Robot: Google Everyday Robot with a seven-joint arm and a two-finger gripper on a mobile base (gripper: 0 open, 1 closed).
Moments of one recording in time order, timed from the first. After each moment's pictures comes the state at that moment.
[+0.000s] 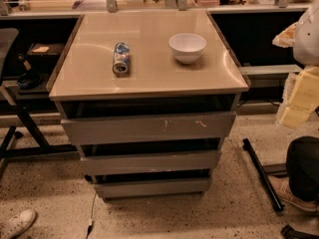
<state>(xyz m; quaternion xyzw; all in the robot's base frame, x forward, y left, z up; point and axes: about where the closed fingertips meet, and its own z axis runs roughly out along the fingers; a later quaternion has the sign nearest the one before) 0.438 -0.217 0.976 -0.60 0.78 -0.03 0.16</state>
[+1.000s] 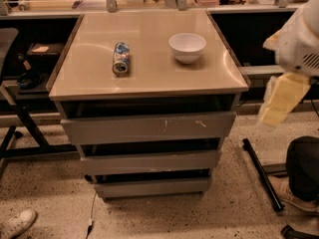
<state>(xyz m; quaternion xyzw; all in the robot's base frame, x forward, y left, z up) 0.462 -0.210 0.956 -0.59 0.79 -0.05 0.17</state>
